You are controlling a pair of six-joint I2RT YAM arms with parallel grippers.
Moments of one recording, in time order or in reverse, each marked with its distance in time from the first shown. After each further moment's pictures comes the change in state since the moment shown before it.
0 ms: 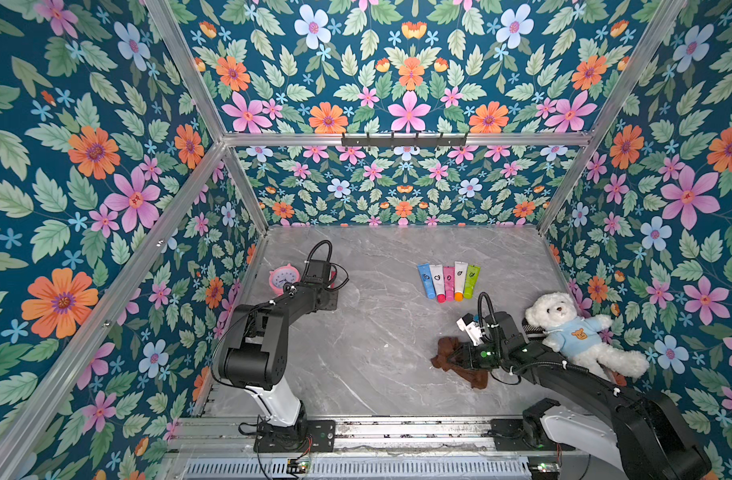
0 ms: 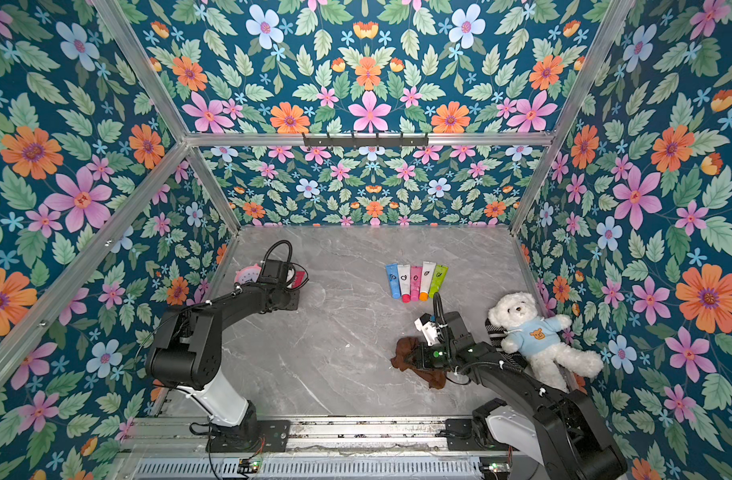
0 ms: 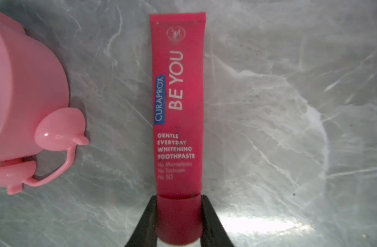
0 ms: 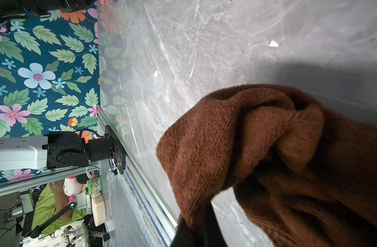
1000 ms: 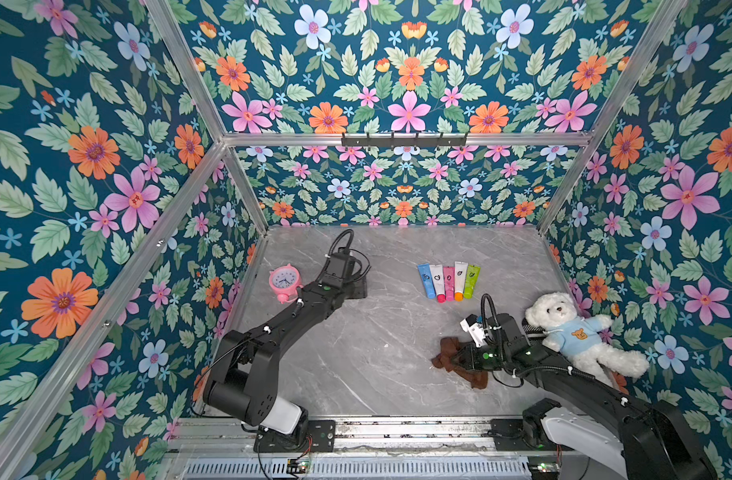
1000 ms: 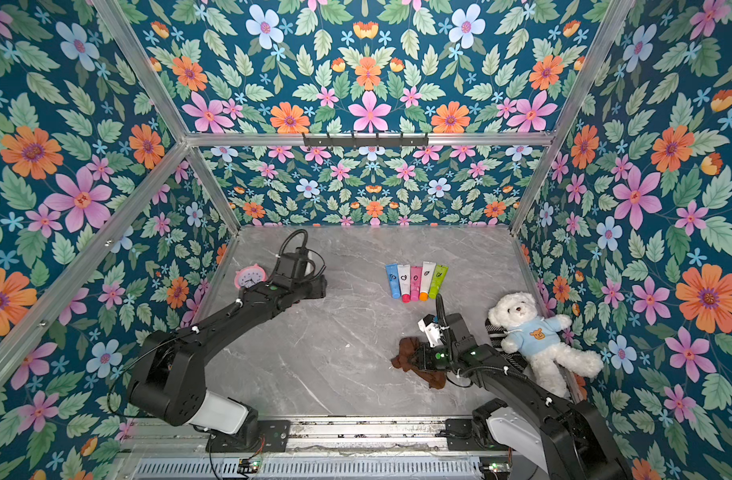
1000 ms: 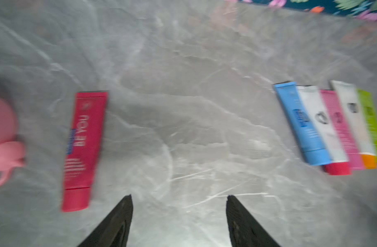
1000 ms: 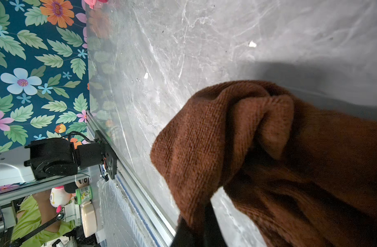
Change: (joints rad) left arm -0.306 -0.179 0.050 0.075 0.029 -0.355; right arm 0.002 -0.064 -0.008 -0.058 0.067 0.000
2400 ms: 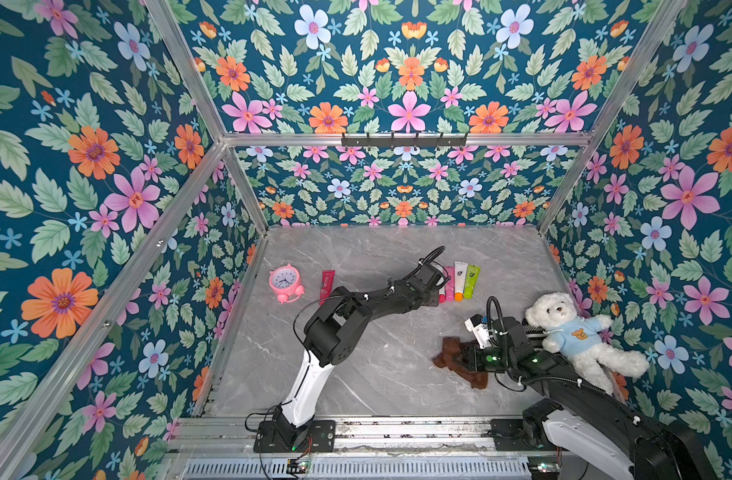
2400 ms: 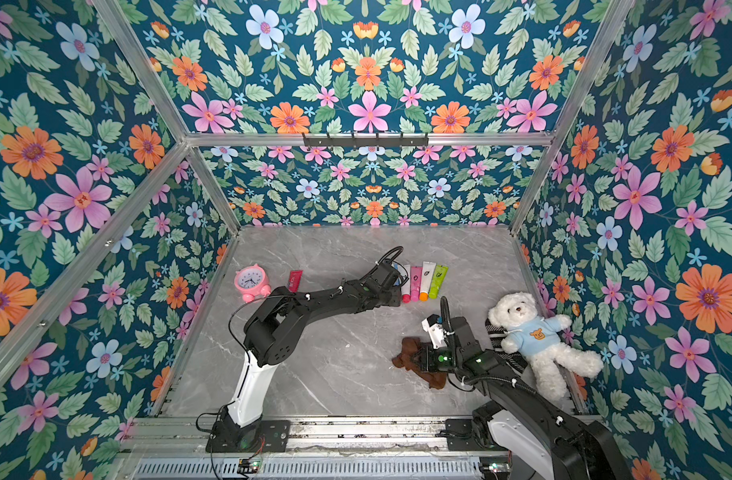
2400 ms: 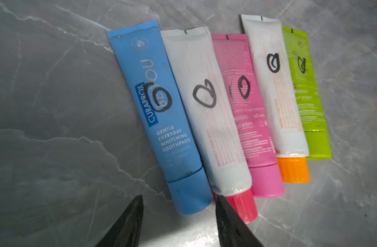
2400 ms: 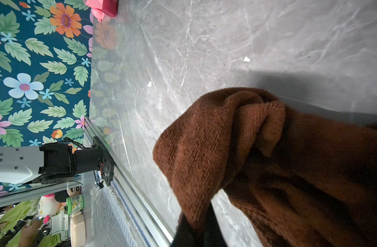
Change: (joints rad) left arm -0.359 0.656 0.540 0.008 -0.062 -0.179; right arm 0.000 -0.111 -0.036 -0.001 0.039 0.005
